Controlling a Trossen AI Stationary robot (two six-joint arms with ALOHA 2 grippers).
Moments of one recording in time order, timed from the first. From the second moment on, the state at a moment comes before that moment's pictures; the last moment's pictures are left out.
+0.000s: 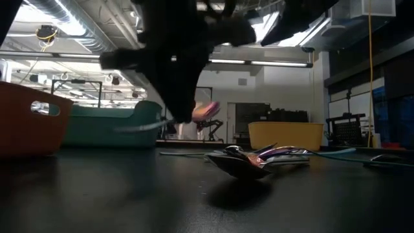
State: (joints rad) left arm -0.36 2.13 1.73 -1.05 -0.32 -1.52; right arm -0.20 1.14 1.05 -0.51 0.03 -0.29
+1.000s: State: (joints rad) left arm -0.32 2.13 2.27 -1.54 -0.32 -0.69; right arm -0.20 1.14 1.05 -0.74 0.09 -0.29
